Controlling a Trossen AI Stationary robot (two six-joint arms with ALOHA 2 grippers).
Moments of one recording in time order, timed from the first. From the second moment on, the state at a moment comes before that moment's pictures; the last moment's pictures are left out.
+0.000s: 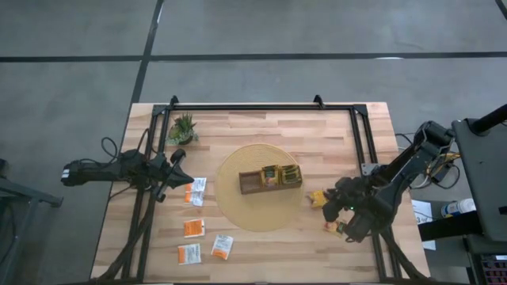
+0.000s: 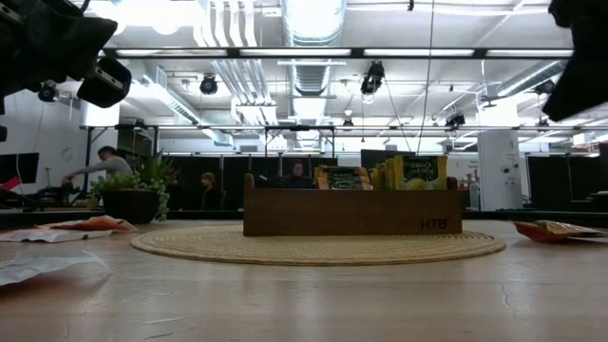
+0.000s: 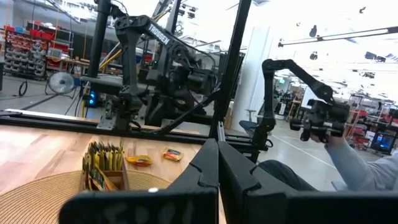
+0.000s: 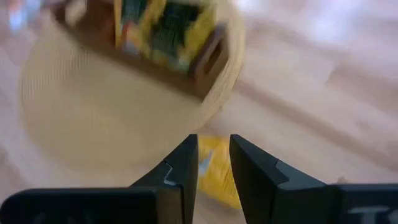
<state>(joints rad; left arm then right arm) -0.01 0.04 0.01 0.18 0.27 -0.27 0.85 1.29 0.83 -1.08 0.77 1.84</state>
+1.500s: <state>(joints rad) -0.01 0.04 0.01 0.18 0.27 -0.27 0.83 1.54 0.80 -0.81 0.59 1.21</state>
